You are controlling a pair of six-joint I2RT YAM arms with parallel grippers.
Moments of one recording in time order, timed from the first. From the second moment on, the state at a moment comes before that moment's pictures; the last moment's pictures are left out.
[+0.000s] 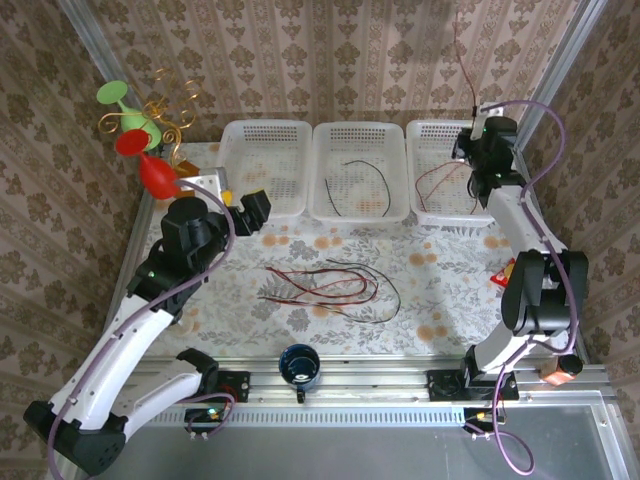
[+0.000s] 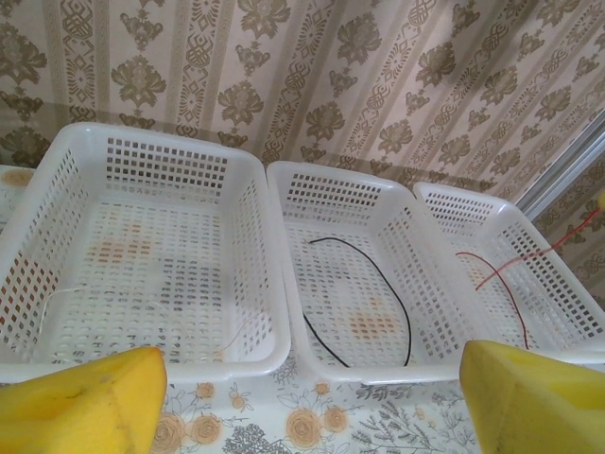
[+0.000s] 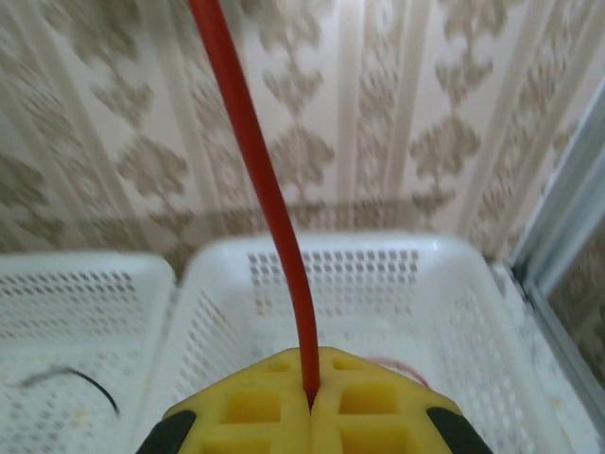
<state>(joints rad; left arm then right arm) -0.55 0.87 1.00 -0.36 -0.13 -0.41 -0.08 1.65 1.32 0.00 0.06 0.03</state>
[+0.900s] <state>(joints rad) -0.56 0.84 0.96 -0.36 -0.13 -0.46 -0.12 2.01 1.60 -0.75 0.06 0.00</state>
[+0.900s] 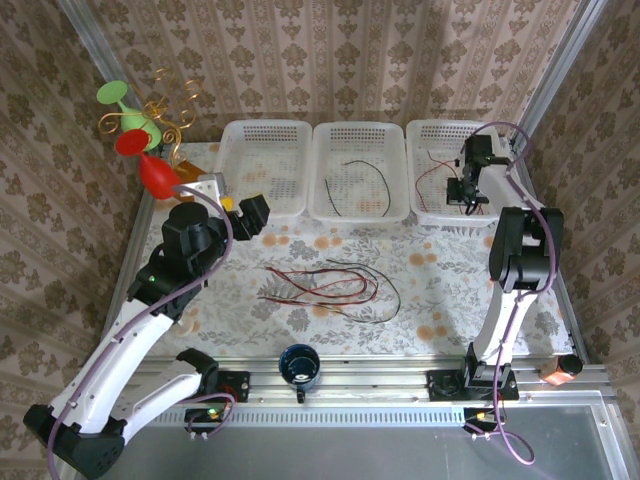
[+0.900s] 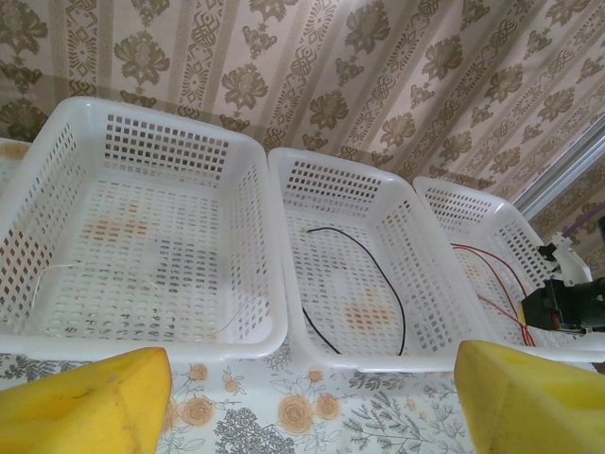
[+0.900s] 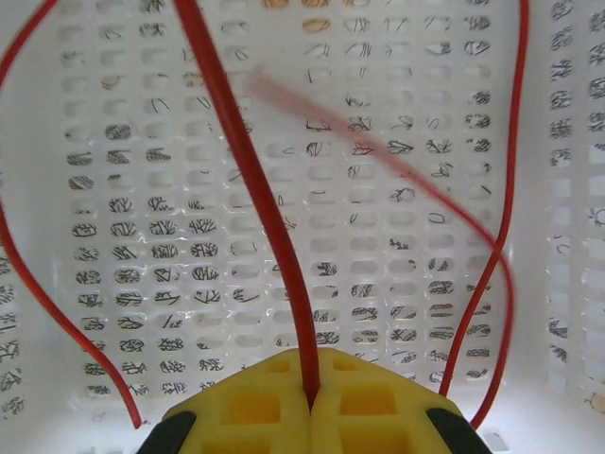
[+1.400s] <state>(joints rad) -0.59 0.89 0.96 -0.40 -0.13 -0.48 -0.13 2.04 1.77 -0.90 0.02 0.01</state>
